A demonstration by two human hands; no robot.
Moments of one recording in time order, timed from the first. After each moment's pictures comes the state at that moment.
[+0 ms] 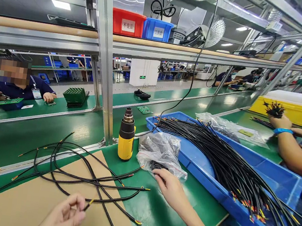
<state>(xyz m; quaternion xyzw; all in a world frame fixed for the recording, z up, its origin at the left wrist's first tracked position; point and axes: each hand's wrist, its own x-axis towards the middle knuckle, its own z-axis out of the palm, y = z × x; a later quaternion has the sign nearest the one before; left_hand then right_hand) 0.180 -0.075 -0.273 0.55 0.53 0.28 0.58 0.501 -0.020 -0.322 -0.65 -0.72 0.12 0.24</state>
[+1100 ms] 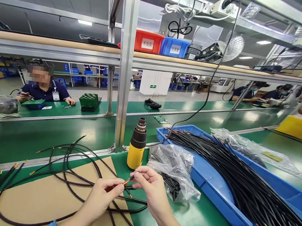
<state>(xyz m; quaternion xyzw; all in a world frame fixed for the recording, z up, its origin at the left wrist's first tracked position) 0.238 -0.028 -0.262 0.64 0.48 0.41 0.44 0.397 -0.015 -0.254 -0.37 -0.44 0.59 0.57</state>
